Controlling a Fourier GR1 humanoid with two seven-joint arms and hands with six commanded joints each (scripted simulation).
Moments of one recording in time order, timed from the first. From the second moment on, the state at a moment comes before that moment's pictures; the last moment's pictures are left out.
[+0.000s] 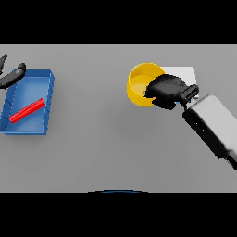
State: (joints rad) left arm -0.48 0.60 -0.02 -1.17 -0.06 -0.12 0.43; right arm -0.72 -0.52 0.55 -1.33 0.77 0.58 -0.07
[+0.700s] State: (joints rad) left arm -0.46 0.60 -0.02 -1.24 -0.05 -0.10 0.52; right arm -0.82 -0.56 0.45 -0.93 0.80 0.34 -0.13
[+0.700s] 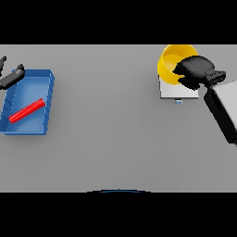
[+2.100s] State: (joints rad) left arm -0.48 0.58 -0.04 -1.22 -0.06 -0.10 0.53; right arm -0.84 -0.51 0.43 -0.69 0.76 0.33 -0.16
